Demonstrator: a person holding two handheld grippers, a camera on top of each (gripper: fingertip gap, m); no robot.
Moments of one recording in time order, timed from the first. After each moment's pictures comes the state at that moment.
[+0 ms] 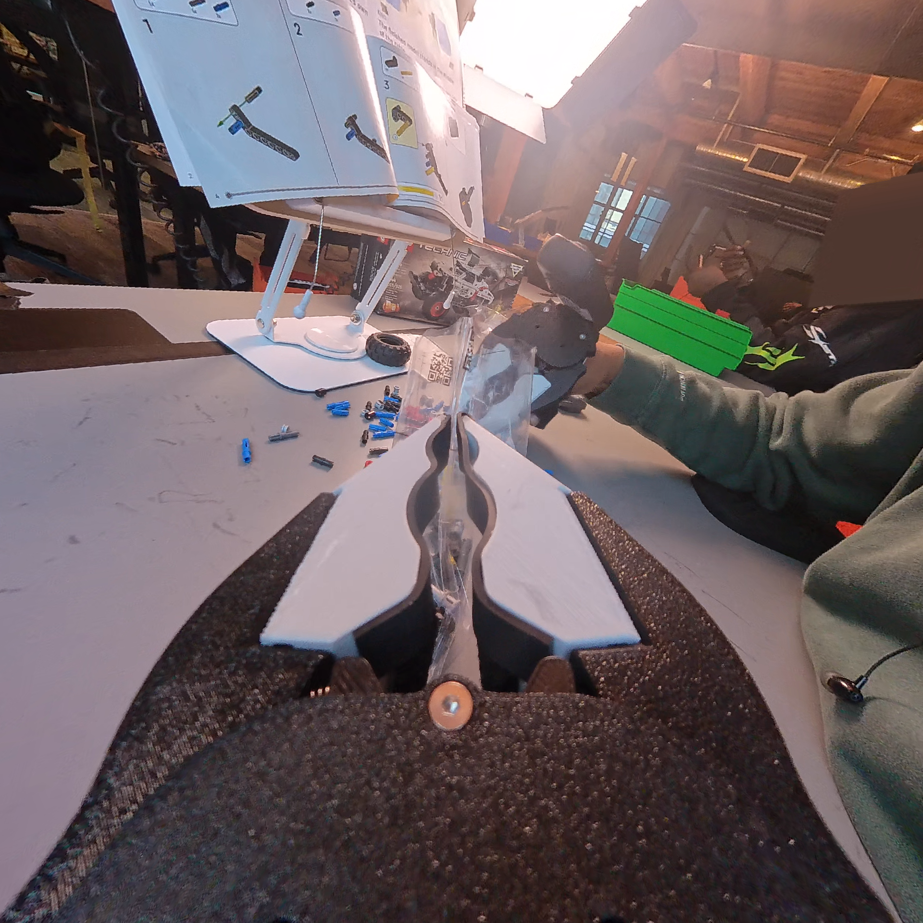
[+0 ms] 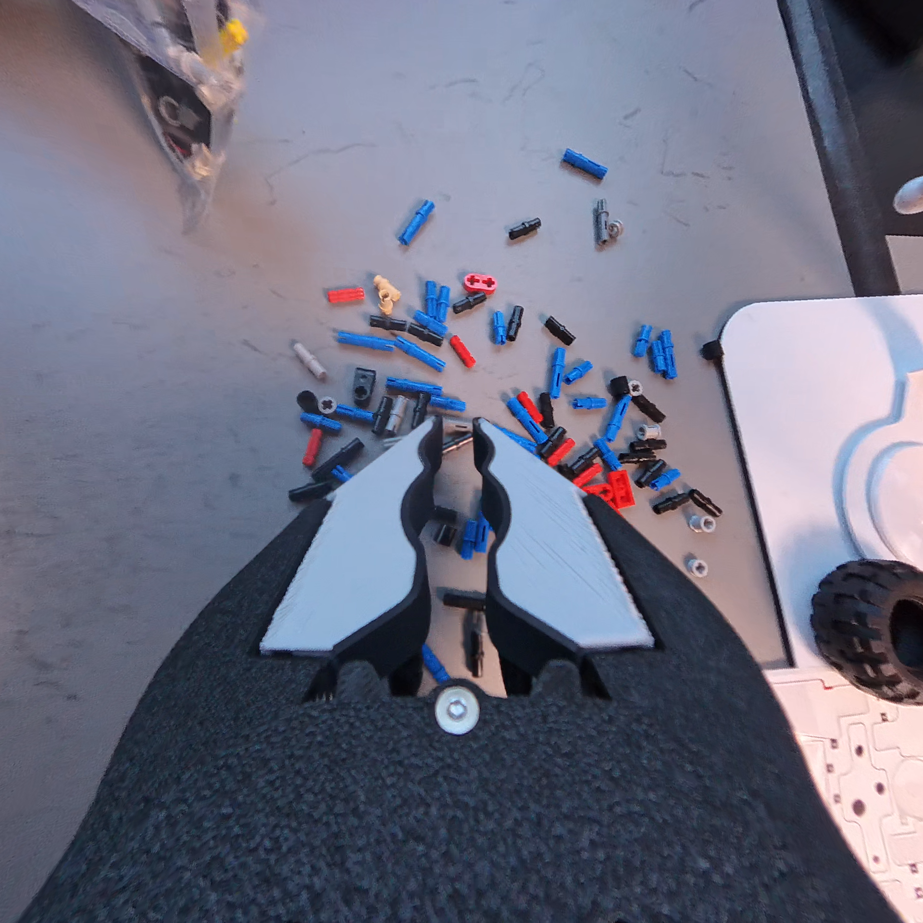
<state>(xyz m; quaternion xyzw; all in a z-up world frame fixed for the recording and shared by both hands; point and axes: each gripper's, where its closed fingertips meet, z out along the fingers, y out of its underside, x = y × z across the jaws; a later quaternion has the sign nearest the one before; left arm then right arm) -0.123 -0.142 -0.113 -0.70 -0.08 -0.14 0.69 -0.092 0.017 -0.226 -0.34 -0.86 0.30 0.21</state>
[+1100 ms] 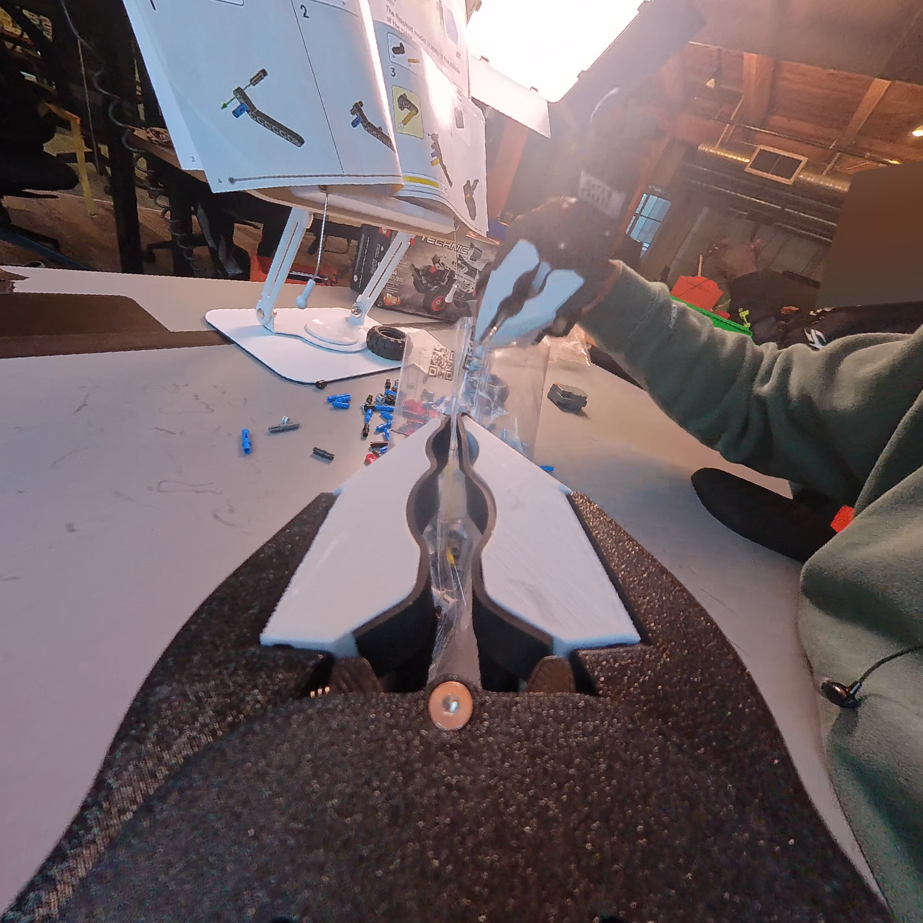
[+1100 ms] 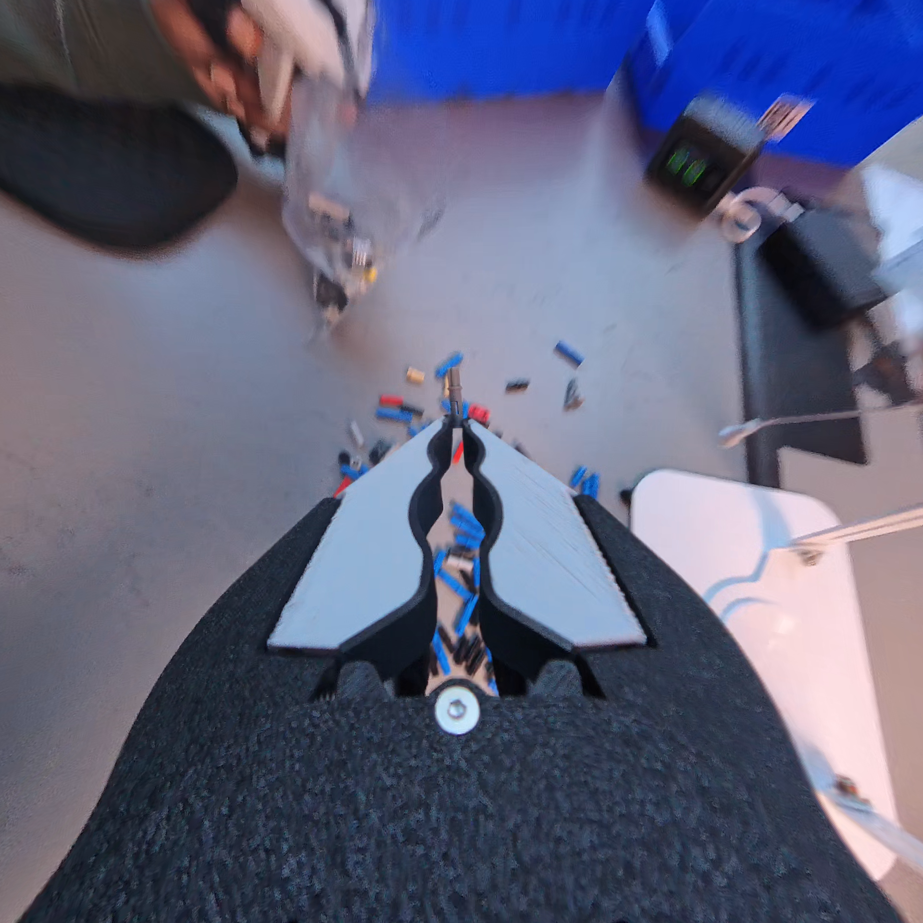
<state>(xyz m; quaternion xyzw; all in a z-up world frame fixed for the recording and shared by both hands) -0.125 -0.142 -0.118 -0.71 -0.08 -0.15 0.69 -0.096 0.007 -0.132 -0.21 -0.87 0.40 0.19</state>
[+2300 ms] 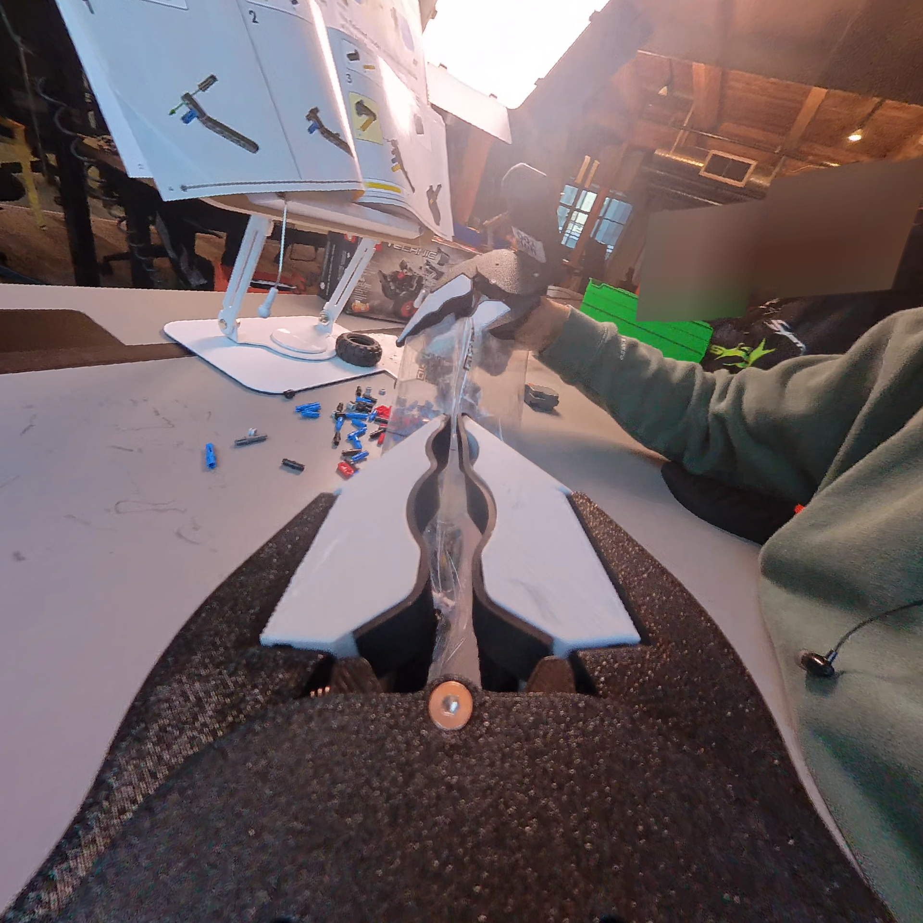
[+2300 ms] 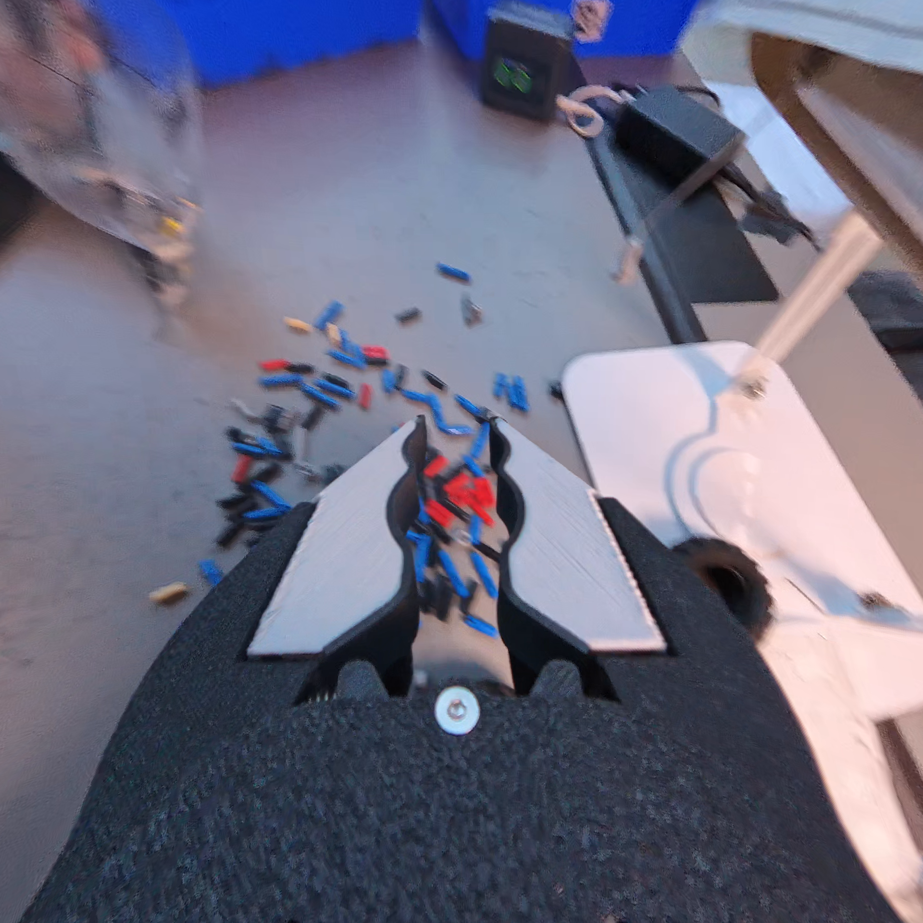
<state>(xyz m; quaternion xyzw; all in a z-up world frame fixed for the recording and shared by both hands) -0.111 -0.143 -0.112 -0.70 -0.05 -0.17 0.69 -0.115 0.068 -0.165 -0.34 -0.81 0.41 0.24</state>
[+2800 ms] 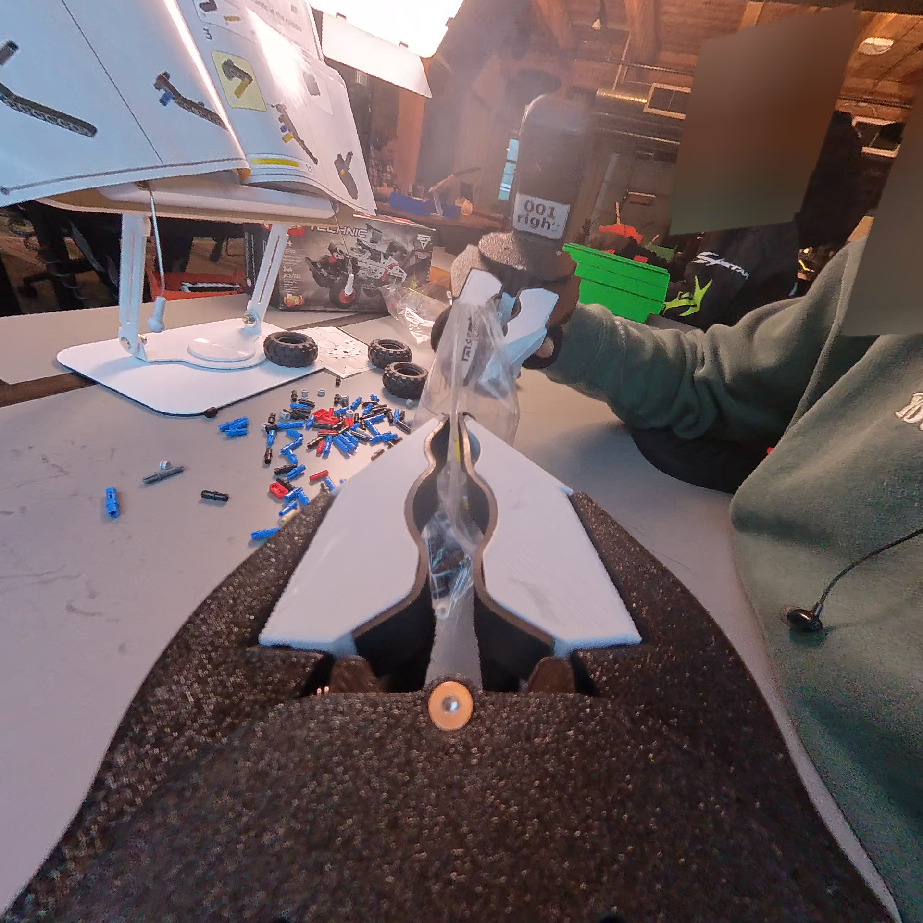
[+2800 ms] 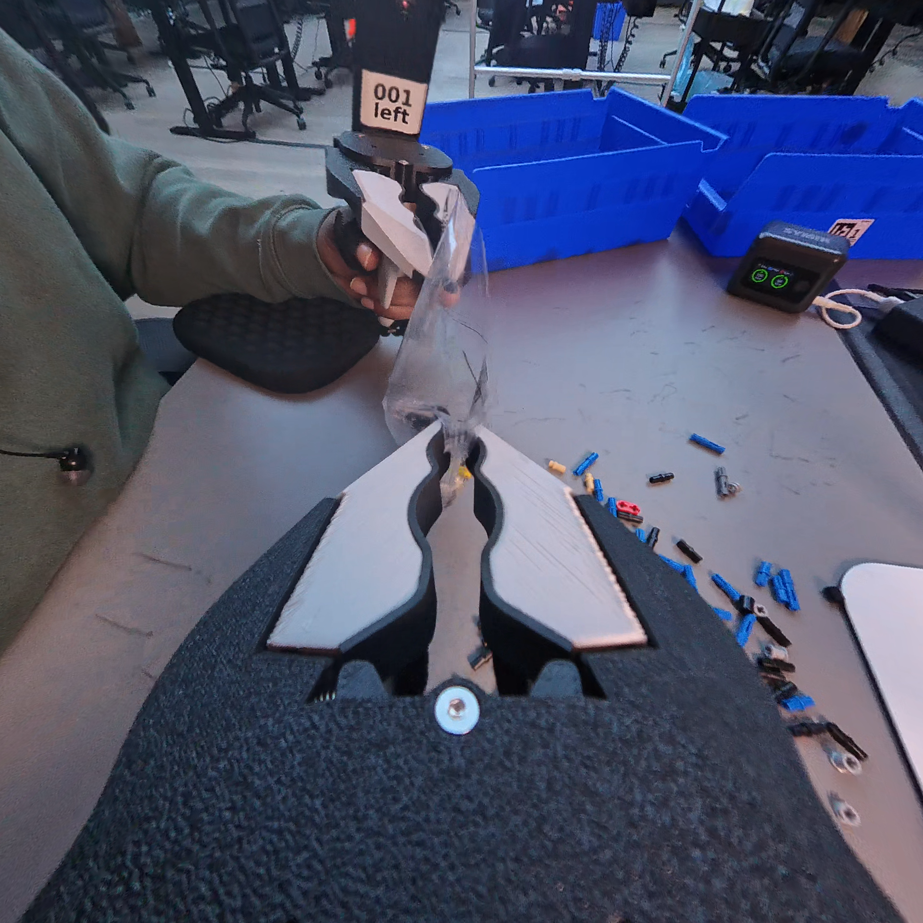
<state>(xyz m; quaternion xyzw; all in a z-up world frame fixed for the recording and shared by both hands) -0.066 -0.124 -0.113 -0.71 0.02 -0.17 0.68 -0.043 -0.062 -0.127 -0.21 -0.80 0.55 0.15</state>
